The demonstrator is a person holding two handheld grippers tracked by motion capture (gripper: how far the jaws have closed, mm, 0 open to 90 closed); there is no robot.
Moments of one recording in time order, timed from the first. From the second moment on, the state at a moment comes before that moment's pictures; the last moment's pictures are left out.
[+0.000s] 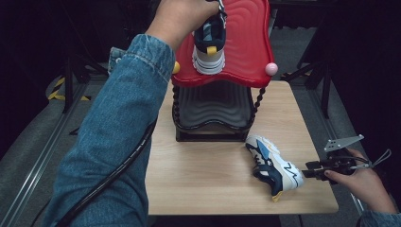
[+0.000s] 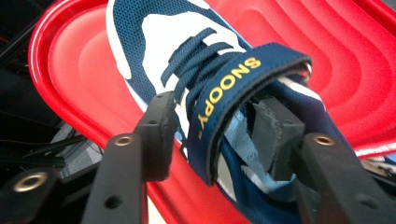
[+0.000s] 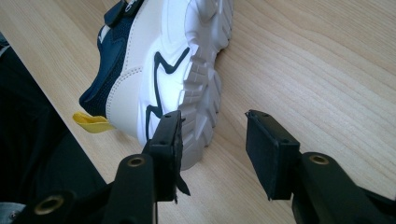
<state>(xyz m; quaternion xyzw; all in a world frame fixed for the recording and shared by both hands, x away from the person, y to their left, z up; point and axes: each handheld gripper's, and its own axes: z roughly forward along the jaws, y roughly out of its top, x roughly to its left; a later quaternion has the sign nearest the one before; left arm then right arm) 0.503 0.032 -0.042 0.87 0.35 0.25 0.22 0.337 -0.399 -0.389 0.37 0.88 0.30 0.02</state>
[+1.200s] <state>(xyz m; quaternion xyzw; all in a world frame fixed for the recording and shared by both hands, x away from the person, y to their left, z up) 0.366 0.110 -0.116 0.94 0.22 0.15 0.22 0.363 -0.359 -0.376 0.34 0.91 0.25 0.02</state>
